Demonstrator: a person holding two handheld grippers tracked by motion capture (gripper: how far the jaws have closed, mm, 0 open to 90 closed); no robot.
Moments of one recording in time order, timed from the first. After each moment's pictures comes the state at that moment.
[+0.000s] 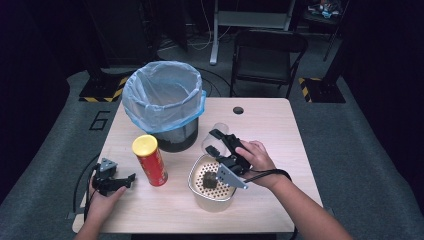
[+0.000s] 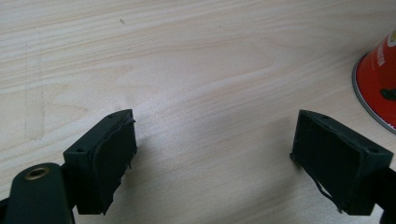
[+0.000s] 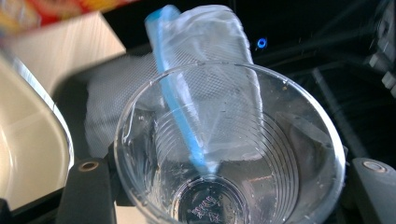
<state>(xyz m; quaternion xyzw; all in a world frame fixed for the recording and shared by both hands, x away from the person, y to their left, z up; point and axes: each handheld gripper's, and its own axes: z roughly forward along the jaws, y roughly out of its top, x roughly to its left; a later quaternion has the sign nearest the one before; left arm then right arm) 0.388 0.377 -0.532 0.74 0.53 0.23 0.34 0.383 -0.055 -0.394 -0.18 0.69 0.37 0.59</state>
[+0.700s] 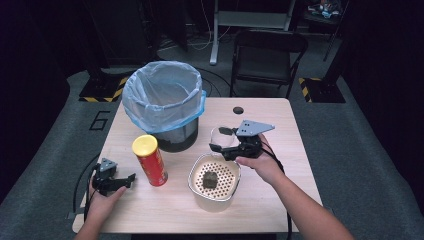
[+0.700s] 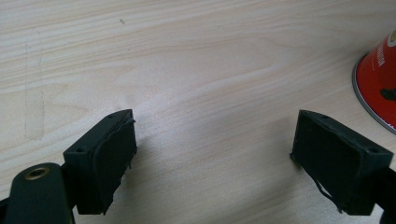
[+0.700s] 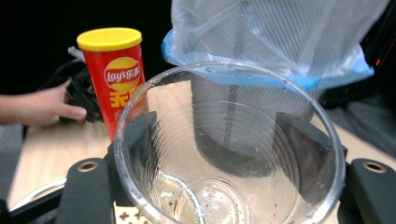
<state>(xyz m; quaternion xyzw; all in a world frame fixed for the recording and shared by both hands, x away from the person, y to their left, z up) 0.388 0.377 -0.531 0.74 0.53 0.23 0.34 0.434 -0.087 -0.378 0.19 0.78 0.58 0.14</state>
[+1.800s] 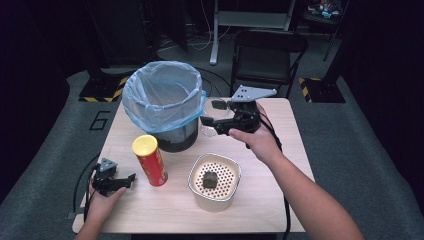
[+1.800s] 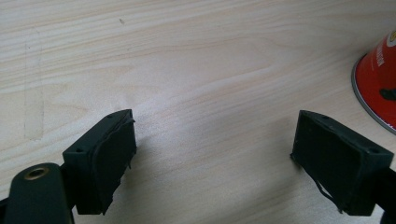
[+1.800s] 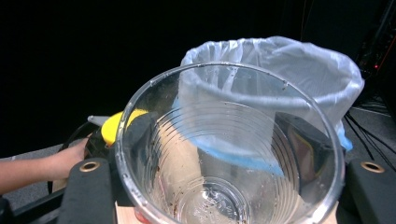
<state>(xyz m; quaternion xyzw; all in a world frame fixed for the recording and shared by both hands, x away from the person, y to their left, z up) 0.388 0.377 -0.532 0.74 0.53 0.23 0.34 0.435 -0.062 -0.271 0.20 0.77 0.58 0.13</state>
